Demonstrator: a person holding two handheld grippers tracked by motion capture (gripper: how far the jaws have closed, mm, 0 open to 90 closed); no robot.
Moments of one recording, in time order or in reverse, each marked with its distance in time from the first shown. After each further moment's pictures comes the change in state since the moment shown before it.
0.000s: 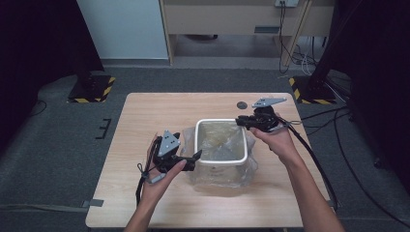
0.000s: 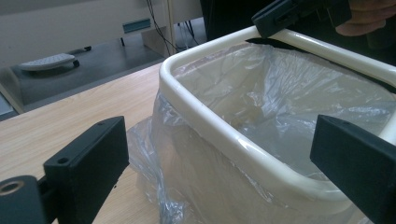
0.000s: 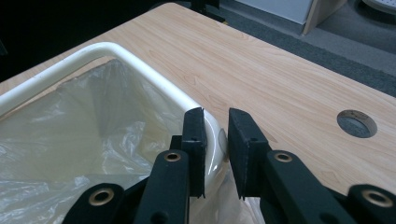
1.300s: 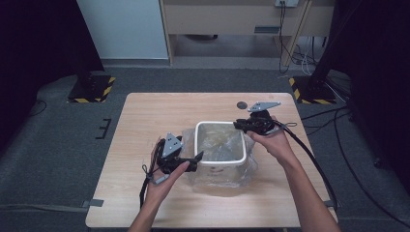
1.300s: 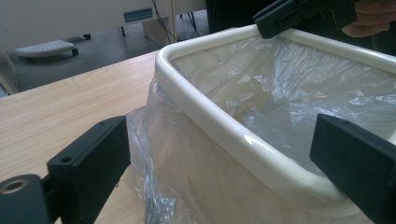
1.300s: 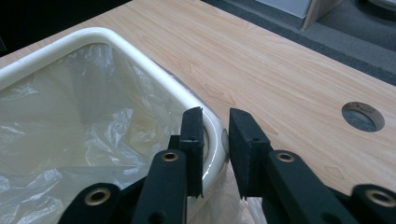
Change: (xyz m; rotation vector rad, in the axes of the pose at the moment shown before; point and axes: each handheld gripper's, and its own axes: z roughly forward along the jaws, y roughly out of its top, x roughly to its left) left arm 0.002 -0.017 0.015 0.007 0.007 -0.038; right arm -0.003 -0.014 0.018 0.022 -0.011 -0.029
